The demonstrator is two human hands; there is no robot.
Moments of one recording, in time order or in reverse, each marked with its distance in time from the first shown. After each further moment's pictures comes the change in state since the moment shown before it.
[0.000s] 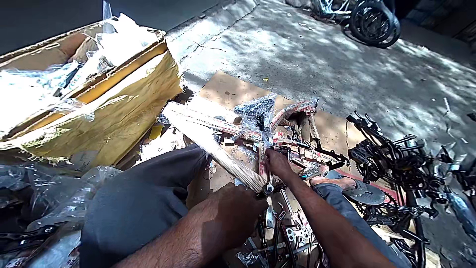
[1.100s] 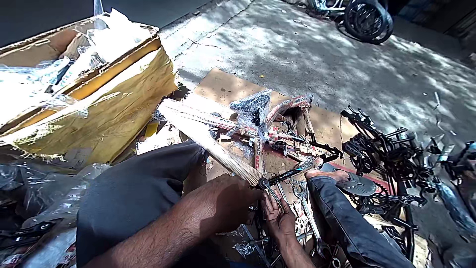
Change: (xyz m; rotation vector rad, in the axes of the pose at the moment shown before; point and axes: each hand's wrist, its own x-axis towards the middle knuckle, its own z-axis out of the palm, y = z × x) left_hand 0.000 -0.003 0.007 0.035 0.090 0.044; right_hand -0.189 -0.049 0.083 2.327 0.574 0.762
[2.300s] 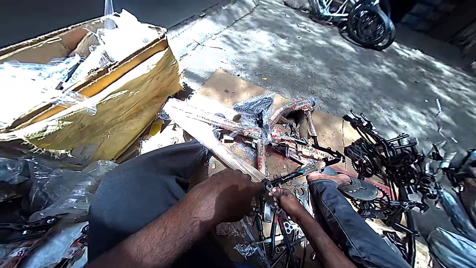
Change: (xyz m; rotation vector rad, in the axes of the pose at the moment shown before) left_hand -0.003 -0.008 -0.004 0.003 0.024 -0.033; right_hand 0.053 -0.051 0.023 -1.409 -0.317 0.027
